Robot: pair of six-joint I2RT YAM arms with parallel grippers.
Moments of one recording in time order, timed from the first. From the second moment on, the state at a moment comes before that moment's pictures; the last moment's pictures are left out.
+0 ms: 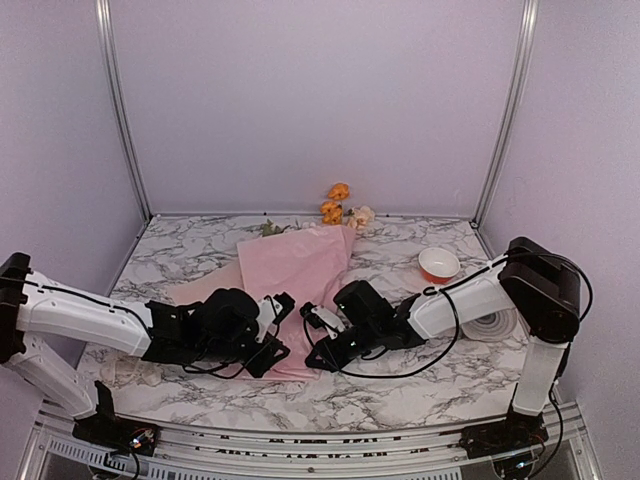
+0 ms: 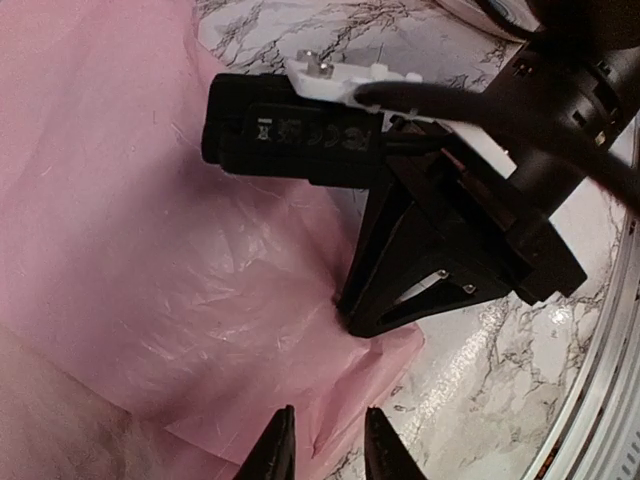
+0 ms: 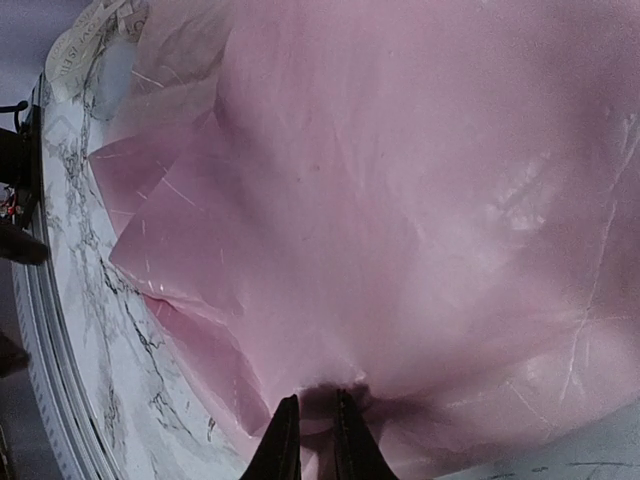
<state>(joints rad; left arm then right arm) -1.13 1.44 0.73 -0.05 -0.13 -0.29 0.97 1.88 0.93 0.10 -0.37 0.36</state>
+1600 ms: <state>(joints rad) -1.13 1.64 0.66 0.10 -0.13 -0.28 0.41 2.12 1.69 -0.43 -0.36 0.18</state>
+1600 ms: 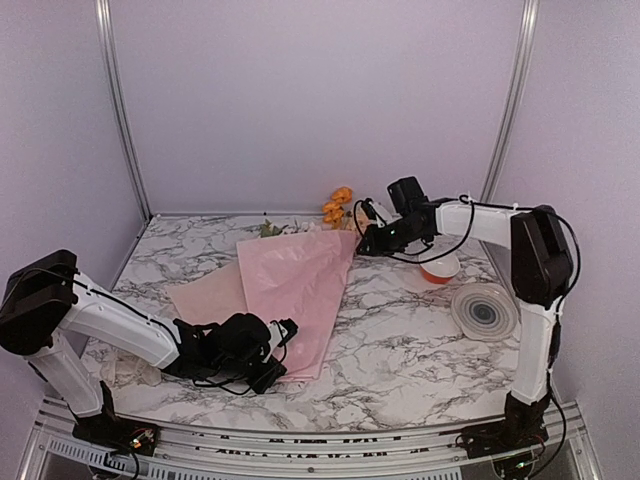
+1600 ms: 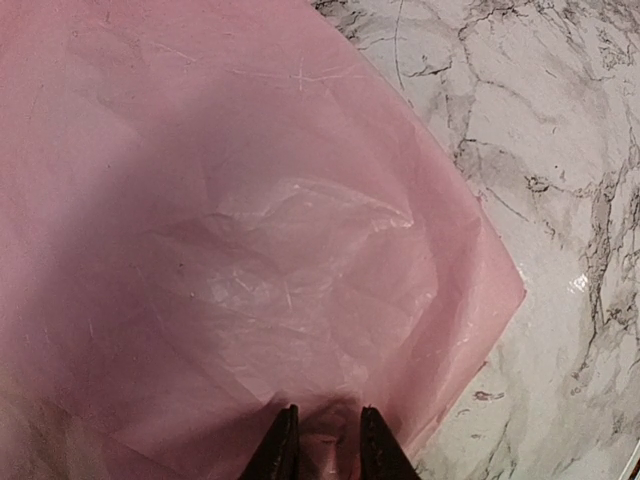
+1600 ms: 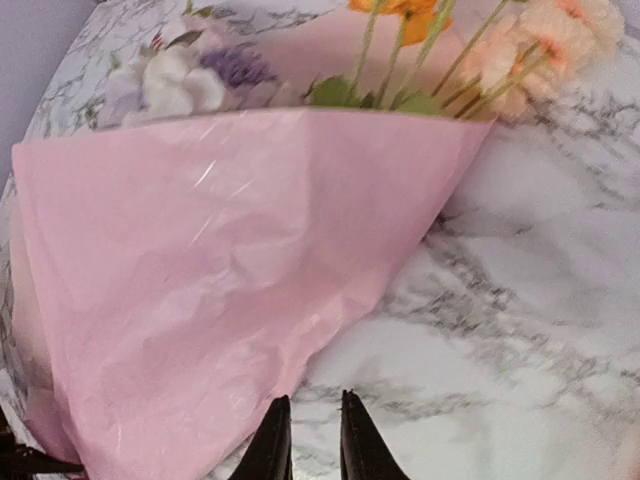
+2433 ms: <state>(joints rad) -1.12 1.51 0.63 0.07 -0.15 -0.39 0.87 1.99 1.19 -0.28 -0.51 0.35</state>
